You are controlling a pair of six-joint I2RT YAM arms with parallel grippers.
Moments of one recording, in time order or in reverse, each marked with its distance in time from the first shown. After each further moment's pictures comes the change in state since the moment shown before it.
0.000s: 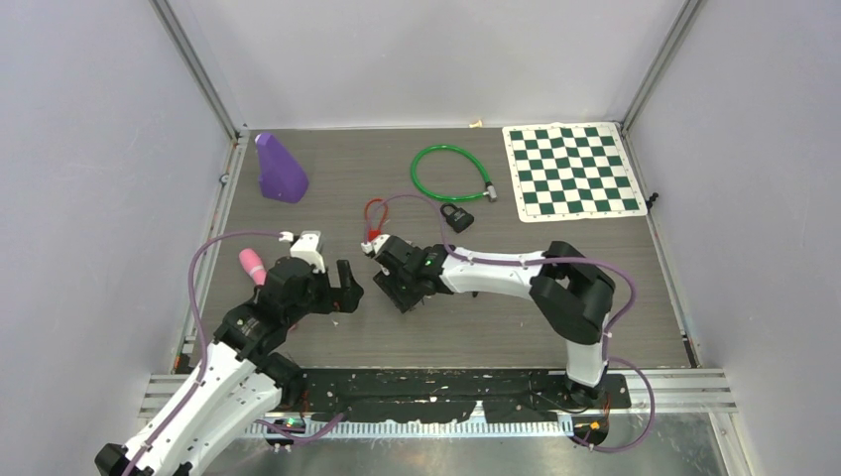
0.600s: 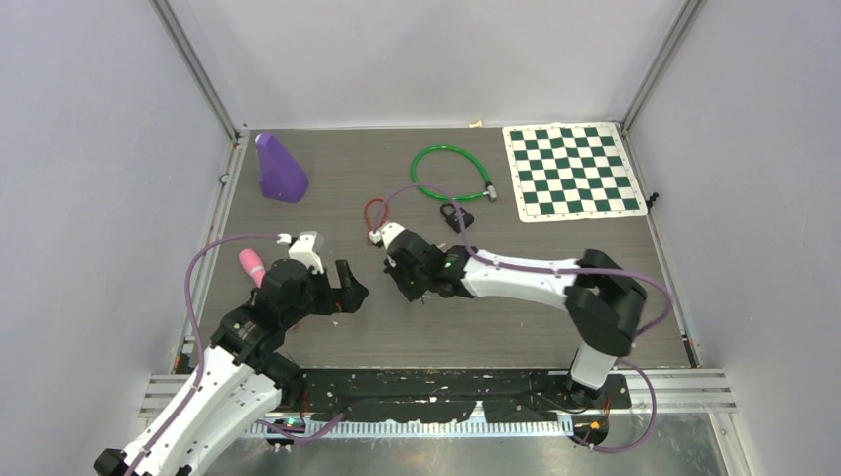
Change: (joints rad) left arm 0.000 -0.024 -0.001 -0.005 0.051 -0.070; right arm 0.002 -0.059 -0.050 0.090 0.059 -0.020
